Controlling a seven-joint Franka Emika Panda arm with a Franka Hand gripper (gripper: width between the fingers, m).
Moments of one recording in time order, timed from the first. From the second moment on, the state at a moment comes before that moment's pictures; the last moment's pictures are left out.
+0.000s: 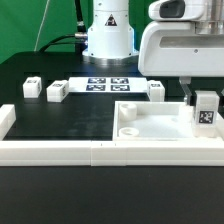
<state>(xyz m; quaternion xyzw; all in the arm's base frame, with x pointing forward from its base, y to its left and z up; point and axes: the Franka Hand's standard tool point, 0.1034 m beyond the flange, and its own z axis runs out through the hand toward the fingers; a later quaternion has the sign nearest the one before) 0.636 0.116 0.075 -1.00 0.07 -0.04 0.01</state>
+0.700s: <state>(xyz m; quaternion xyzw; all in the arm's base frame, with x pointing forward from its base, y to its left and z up) 0.631 0.093 0.075 -0.93 0.37 -0.05 -0.01</state>
